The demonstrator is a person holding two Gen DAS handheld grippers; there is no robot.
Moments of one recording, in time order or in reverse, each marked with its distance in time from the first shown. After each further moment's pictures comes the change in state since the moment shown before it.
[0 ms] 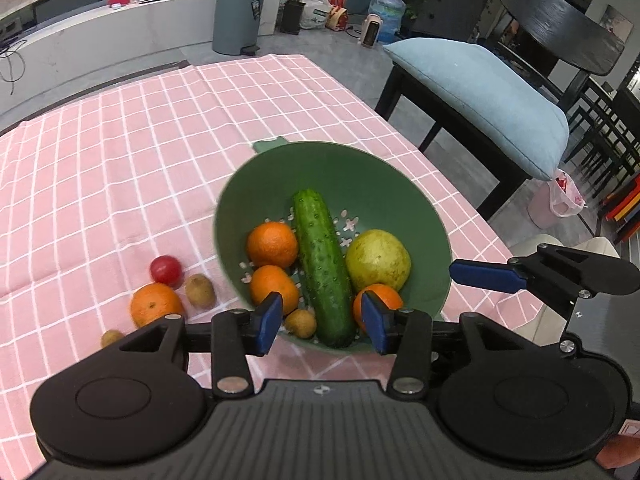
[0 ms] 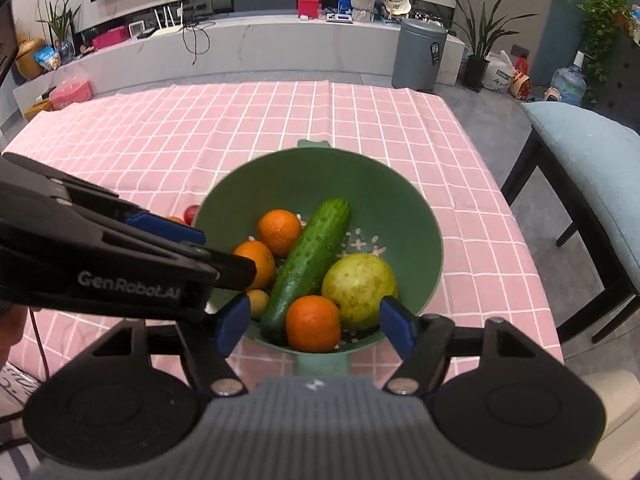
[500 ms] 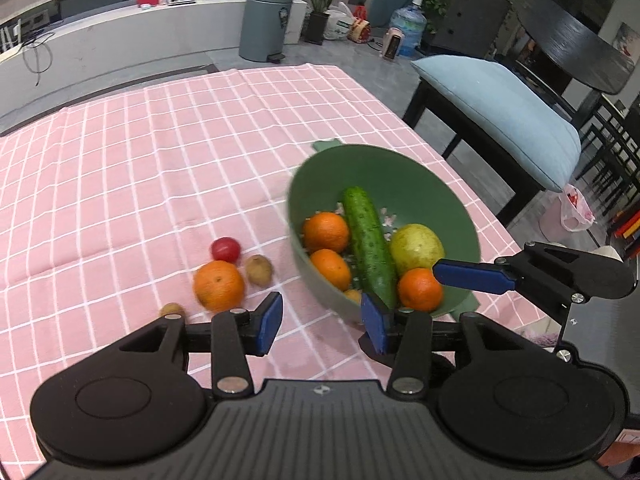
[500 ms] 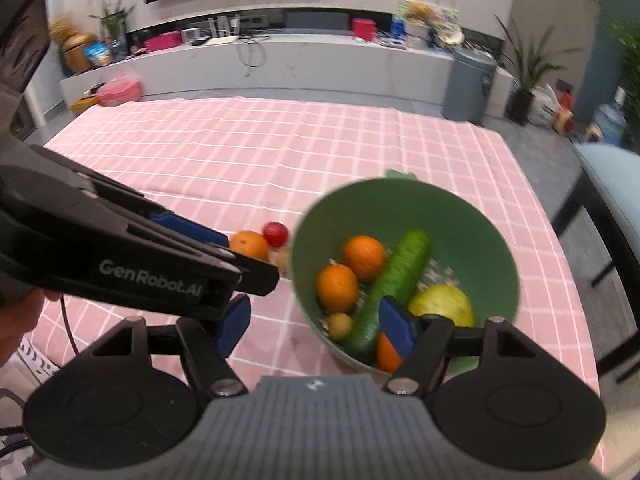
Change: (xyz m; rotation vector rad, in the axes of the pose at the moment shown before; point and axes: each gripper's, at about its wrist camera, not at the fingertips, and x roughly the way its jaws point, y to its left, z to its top) left arm -0.032 0.040 -0.019 -0.051 -0.035 0.033; right arm -0.006 0.053 0.003 -0.111 -0.068 0.114
